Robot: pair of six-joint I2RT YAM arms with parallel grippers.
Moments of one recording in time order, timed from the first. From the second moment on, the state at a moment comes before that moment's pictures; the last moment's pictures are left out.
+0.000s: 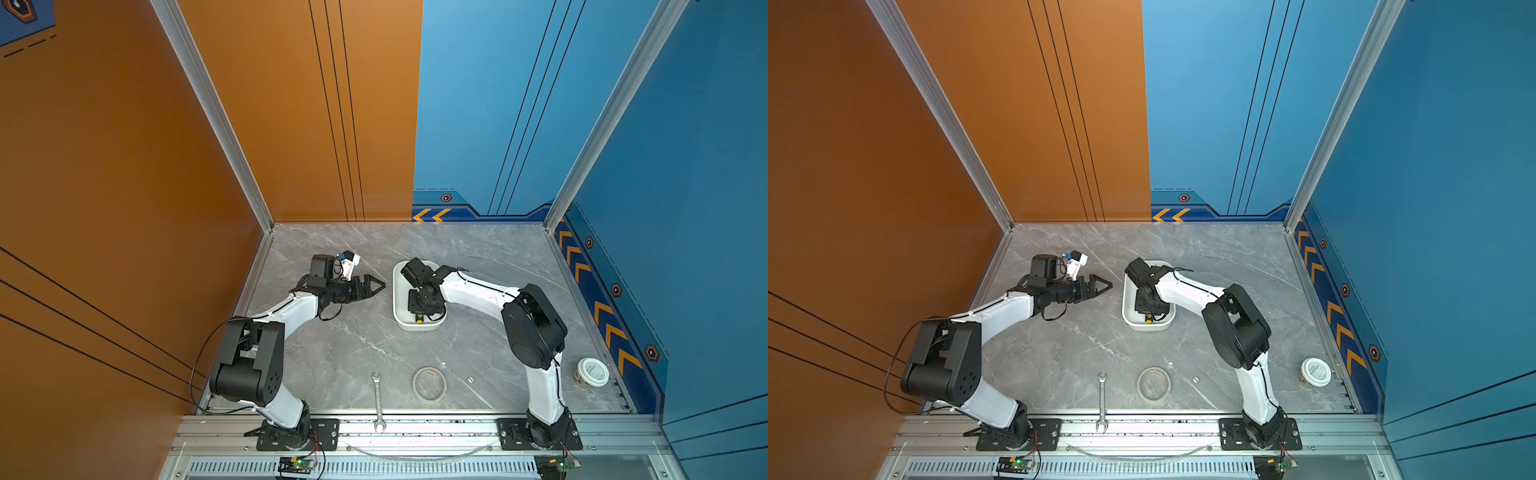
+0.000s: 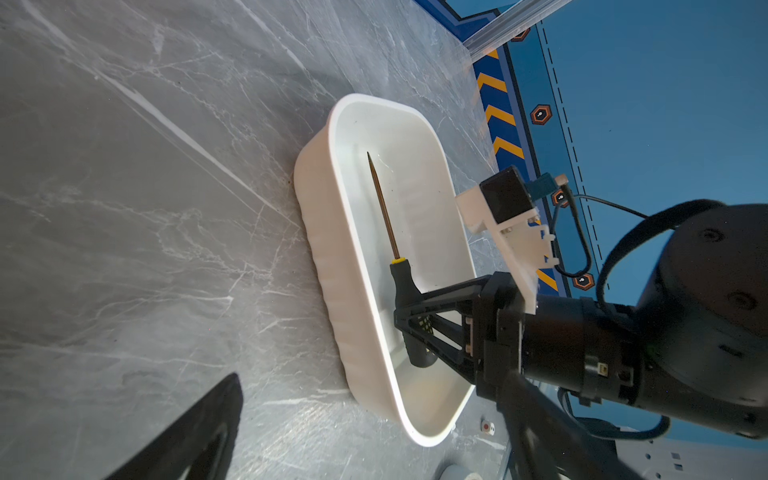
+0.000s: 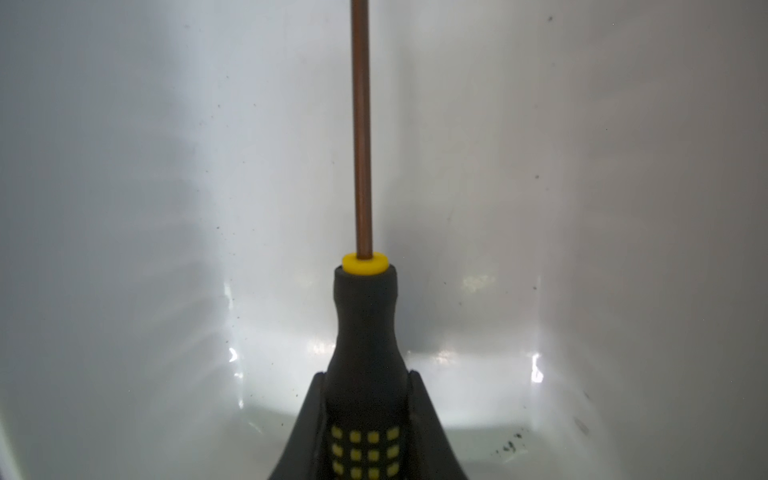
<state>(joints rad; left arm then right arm) -0.16 1.58 0.87 -0.03 0.76 -0.43 0.72 2.03 1.51 -0.76 0.07 0.77</state>
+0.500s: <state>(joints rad) -0.17 1.58 0.88 -0.08 0.73 -0.41 0.71 2.08 1.54 -0.76 0.07 0.77</state>
